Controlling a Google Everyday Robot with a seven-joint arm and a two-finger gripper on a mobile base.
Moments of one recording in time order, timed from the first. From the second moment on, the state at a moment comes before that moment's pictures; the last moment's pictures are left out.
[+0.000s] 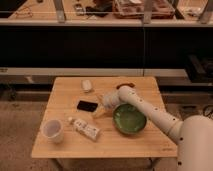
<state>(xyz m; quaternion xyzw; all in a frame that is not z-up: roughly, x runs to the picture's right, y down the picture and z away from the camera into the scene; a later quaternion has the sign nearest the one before) -0.057 0.101 0.933 -0.26 -0.36 0.23 0.86</state>
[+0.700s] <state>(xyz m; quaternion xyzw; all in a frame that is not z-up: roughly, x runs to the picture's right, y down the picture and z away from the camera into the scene) -0.054 0.102 0.936 -0.25 -0.36 0.23 0.87</state>
